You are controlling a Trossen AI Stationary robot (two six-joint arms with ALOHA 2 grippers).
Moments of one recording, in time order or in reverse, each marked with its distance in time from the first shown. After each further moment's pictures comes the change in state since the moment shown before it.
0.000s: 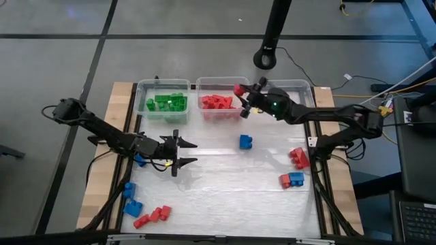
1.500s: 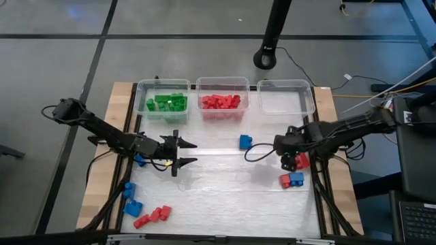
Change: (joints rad) left arm 0.000 -0.001 0.000 -0.008 0.000 -0.027; right arm 0.610 -0.215 0.200 -1.735 -0.186 0.942
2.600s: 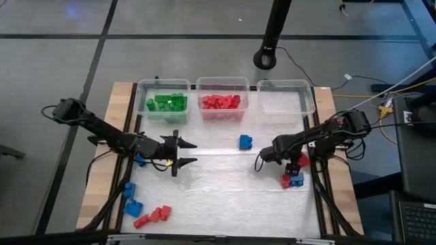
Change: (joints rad) left arm 0.000 0.000 0.000 -0.013 0.000 0.000; right arm -0.069 0.406 -0.196 -0.018 -0.154 -0.128
